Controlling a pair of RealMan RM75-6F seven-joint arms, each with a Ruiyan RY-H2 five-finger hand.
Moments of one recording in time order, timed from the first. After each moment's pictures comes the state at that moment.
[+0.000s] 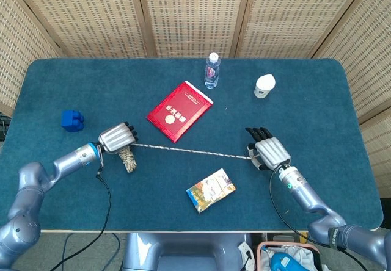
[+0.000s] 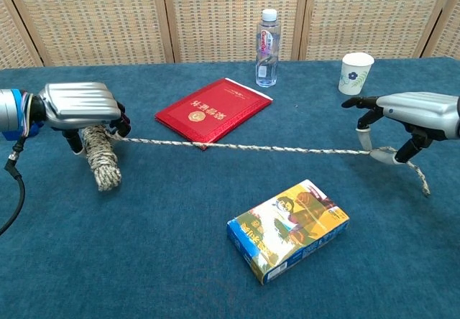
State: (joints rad) left arm -0.86 -1.82 0.27 -0.16 1.92 1.14 -0.51; right arm 0.66 -1.49 0.08 -1.20 -1.41 0.91 0.03
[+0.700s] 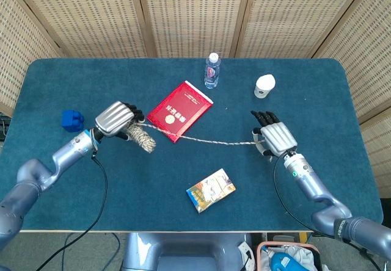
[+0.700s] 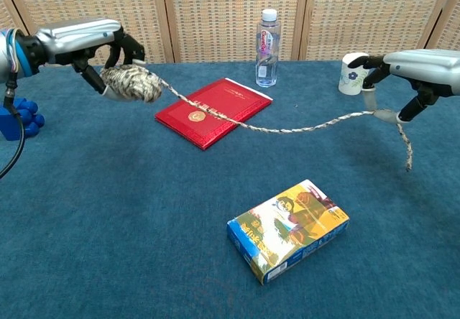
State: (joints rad) left arm -0.93 -1.64 0.08 -0.56 1.70 1.18 -0.72; right arm 0.69 -1.40 0.15 -1.28 -1.35 0.91 -0.01
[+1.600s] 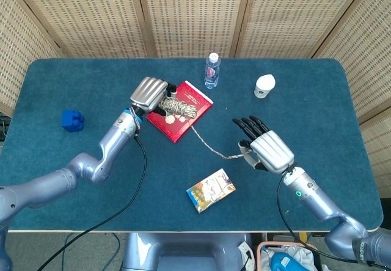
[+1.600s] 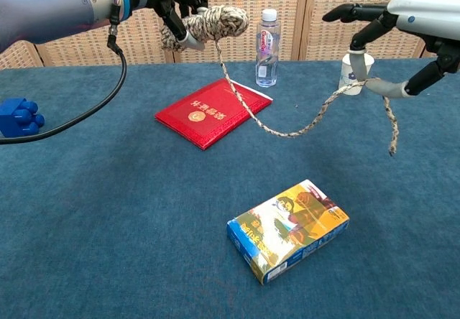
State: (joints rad) left arm -1.14 -1.56 -0.30 -1.09 1.07 0.75 0.03; right arm 0.65 -1.21 0.12 -1.61 -1.60 1.13 -0.02
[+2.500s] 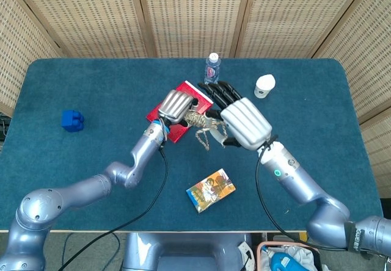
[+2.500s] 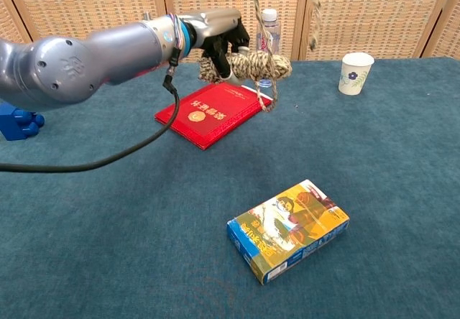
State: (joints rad) left arm -1.24 -1.80 -0.32 -0.92 0.95 0.73 0.26; right arm 0.86 -1.06 0.40 -1.91 -1.24 0.99 -0.14
